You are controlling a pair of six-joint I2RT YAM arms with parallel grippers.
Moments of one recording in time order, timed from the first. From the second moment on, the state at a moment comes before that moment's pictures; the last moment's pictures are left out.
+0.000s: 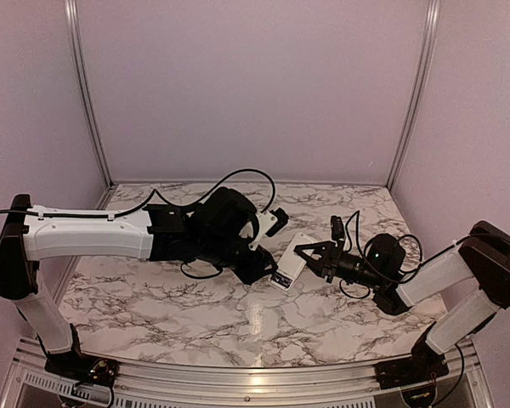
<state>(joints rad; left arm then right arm) -1.13 1.72 1.36 -0.36 0.03 -0.21 0.63 1.50 0.32 1.20 -0.49 1.25</state>
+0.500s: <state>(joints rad) -1.13 1.74 1.36 -0.37 0.03 -0.21 0.63 1.50 0.32 1.20 -0.49 1.25</state>
